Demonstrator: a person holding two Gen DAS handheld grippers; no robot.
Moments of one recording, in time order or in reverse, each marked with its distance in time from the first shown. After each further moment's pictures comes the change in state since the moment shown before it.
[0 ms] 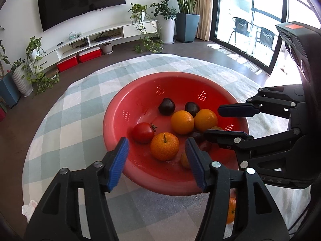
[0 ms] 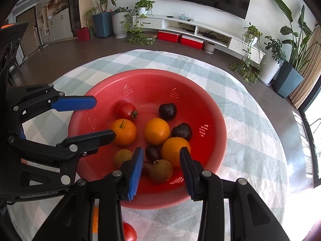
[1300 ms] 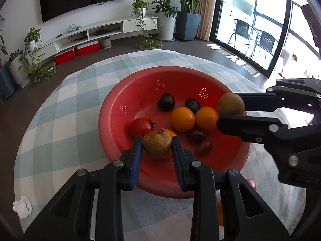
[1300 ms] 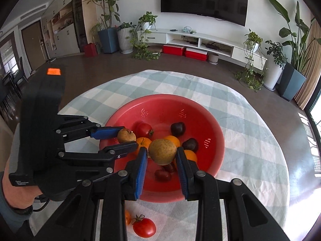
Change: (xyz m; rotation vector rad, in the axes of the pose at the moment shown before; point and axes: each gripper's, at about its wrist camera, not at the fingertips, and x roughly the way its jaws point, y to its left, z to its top) left arm 0.011 0.007 -0.005 -0.041 0.028 -0.045; right arm -0.026 0.013 0.013 0.014 -0.056 0.072
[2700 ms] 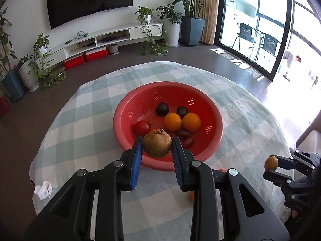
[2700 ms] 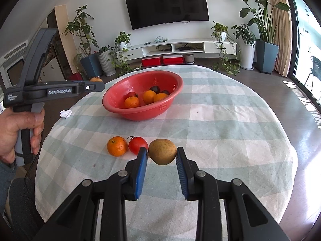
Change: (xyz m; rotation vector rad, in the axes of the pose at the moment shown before) left arm -0.081 -0.026 0.005 0.009 -0.023 0.070; right arm -0.094 -0.013 -0.148 0.260 -0.153 -0.022
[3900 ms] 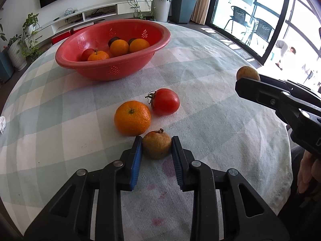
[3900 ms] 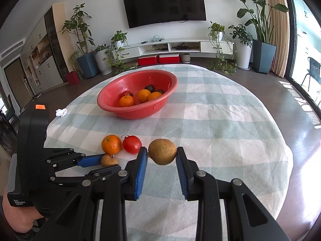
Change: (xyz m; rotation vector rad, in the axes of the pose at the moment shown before) left arm 0.036 -0.096 -0.114 -0.030 0.142 -0.095; right arm -0.002 -0.004 -0.001 0.002 0.005 -0.036
